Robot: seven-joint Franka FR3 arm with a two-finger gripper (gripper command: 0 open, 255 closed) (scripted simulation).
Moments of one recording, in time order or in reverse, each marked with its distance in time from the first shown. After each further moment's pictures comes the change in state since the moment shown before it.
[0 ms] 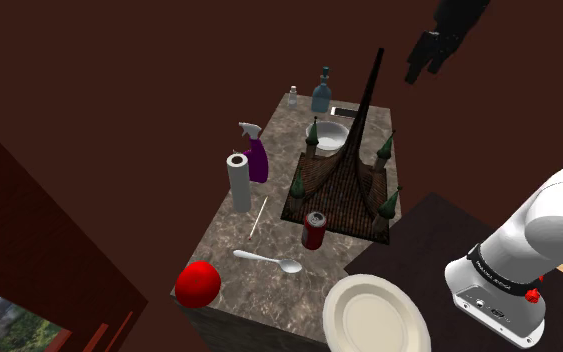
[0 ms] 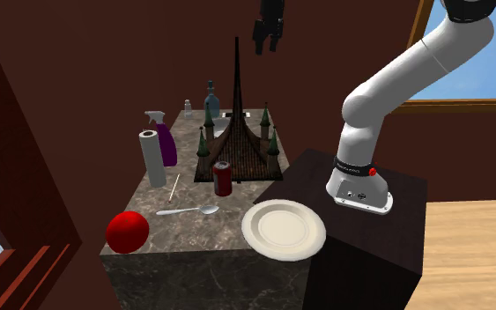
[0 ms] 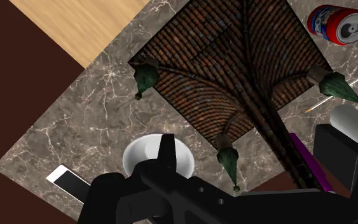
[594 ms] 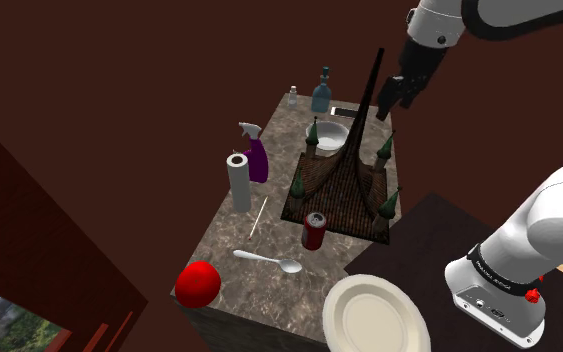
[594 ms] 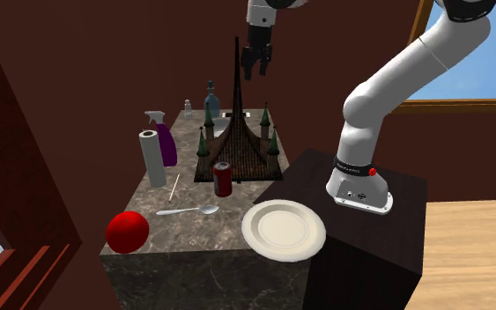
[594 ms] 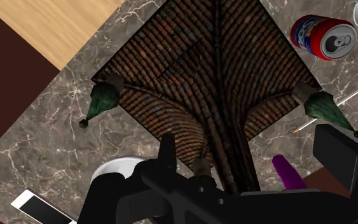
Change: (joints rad) arm 0.040 0.037 0.097 -0.152 0.059 0.156 0.107
